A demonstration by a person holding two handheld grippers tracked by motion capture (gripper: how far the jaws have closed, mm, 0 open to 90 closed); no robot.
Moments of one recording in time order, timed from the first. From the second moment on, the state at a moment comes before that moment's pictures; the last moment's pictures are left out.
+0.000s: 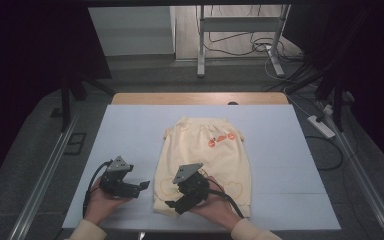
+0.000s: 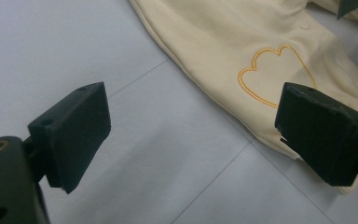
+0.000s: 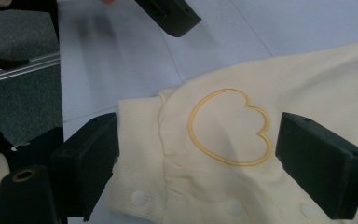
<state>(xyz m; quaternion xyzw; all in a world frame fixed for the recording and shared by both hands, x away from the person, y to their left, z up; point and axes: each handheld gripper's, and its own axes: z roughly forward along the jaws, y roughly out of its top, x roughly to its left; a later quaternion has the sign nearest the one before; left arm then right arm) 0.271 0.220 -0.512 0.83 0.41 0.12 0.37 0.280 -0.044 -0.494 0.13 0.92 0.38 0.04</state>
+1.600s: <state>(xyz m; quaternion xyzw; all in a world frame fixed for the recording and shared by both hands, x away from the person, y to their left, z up) 0.271 0.222 -0.512 0.83 0.41 0.11 0.37 0.264 -0.005 -0.523 0.09 0.95 0.30 0.08</state>
